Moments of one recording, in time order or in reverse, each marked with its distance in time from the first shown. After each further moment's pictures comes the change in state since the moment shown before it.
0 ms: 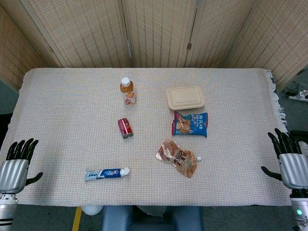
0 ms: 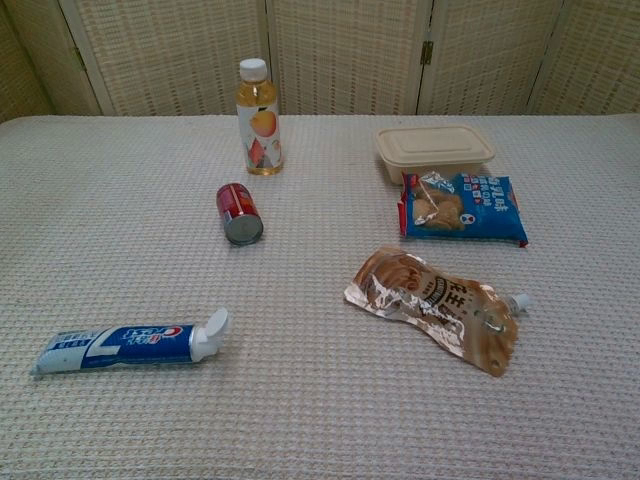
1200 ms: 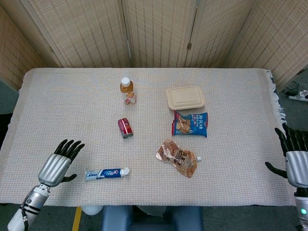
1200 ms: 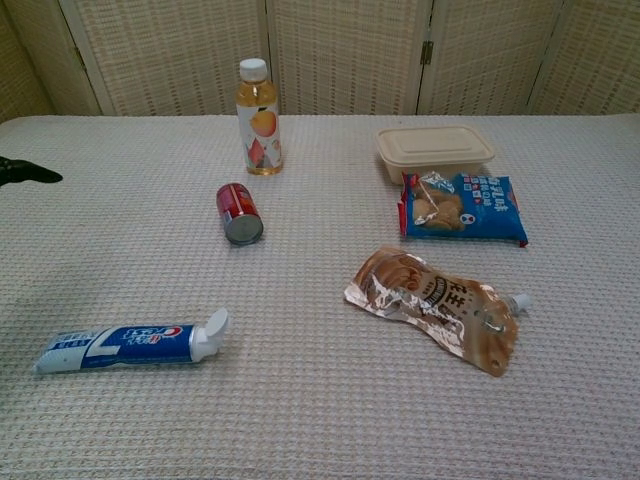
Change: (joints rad) left arm -0.191 -0.062 0.044 -0.017 0.140 -0.244 0.002; right arm -0.005 0.006 0.029 0.001 -0.003 0.046 0.016
